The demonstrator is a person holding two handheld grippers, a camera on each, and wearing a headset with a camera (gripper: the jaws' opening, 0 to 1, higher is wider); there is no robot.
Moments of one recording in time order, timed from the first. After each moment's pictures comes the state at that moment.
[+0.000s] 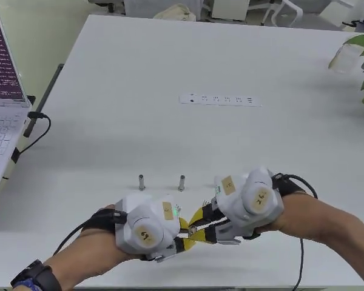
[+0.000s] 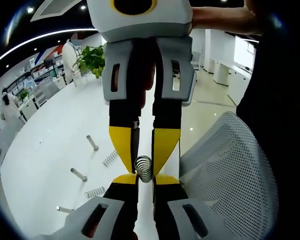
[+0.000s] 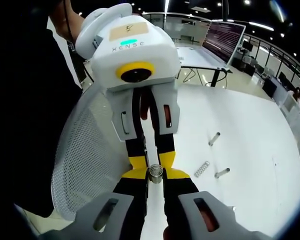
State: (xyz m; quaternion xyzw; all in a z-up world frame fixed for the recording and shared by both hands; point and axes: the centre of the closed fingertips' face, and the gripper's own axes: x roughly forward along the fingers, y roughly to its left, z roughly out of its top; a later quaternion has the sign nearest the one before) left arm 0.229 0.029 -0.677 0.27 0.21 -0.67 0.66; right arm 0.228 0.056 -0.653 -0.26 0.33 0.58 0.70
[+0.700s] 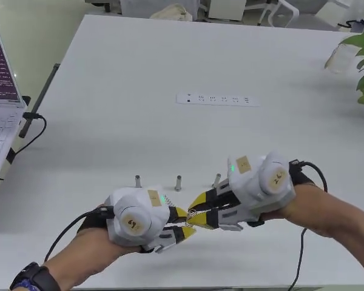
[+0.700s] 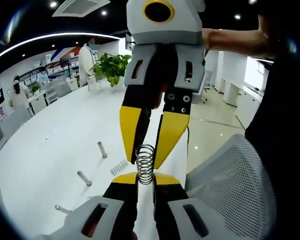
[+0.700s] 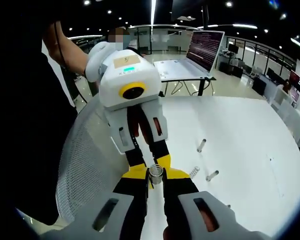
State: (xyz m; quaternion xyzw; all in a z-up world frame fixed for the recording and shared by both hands) left arm 0.248 0.022 -0.662 0.20 0.21 -0.65 0.70; right arm 0.246 0.051 -0.626 -0.20 0.30 0.56 0.75
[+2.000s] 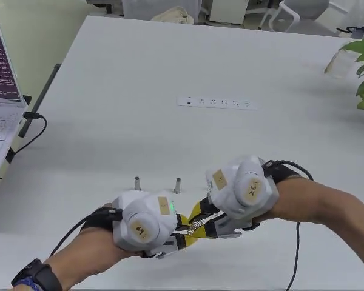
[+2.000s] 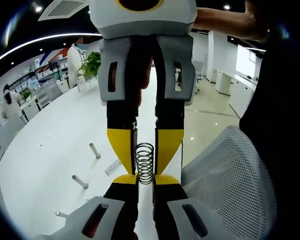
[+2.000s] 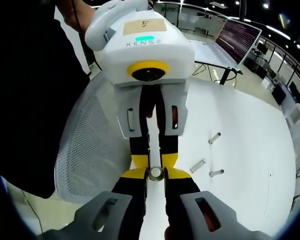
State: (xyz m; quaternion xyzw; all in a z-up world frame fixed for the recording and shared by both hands) left arm 0.234 0.018 -0.666 0.24 0.20 -0.67 0.67; right arm 0.229 0.048 -0.647 -0.32 0.35 0.60 0.65
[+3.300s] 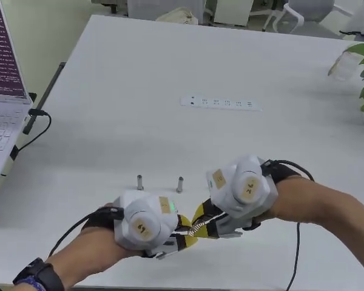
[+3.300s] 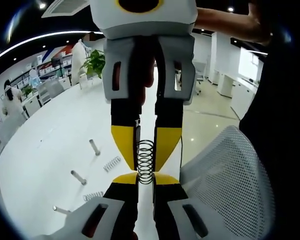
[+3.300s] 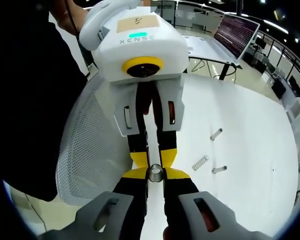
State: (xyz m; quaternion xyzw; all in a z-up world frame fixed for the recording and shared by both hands) left arm 0.232 0.023 -0.669 0.23 0.21 -0.66 0.68; right arm 0.228 0.047 -0.650 -0.31 0.36 0.59 0.65
